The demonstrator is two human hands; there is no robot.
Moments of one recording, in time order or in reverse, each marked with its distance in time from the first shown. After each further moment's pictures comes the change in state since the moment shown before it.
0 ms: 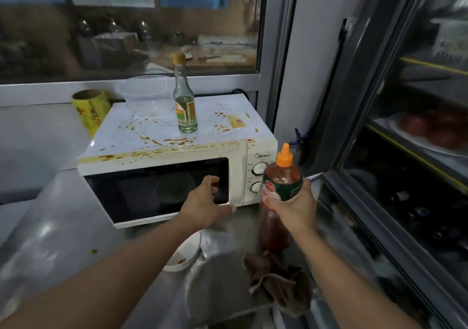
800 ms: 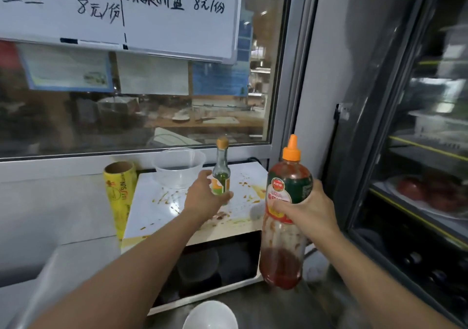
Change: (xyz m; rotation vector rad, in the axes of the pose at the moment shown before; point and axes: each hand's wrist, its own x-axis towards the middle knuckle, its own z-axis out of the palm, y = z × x) left_hand 0.082 0.035 -0.156 -0.142 0.293 0.171; right_hand 0.004 -0.195 0.022 -0.081 0.025 -0.125
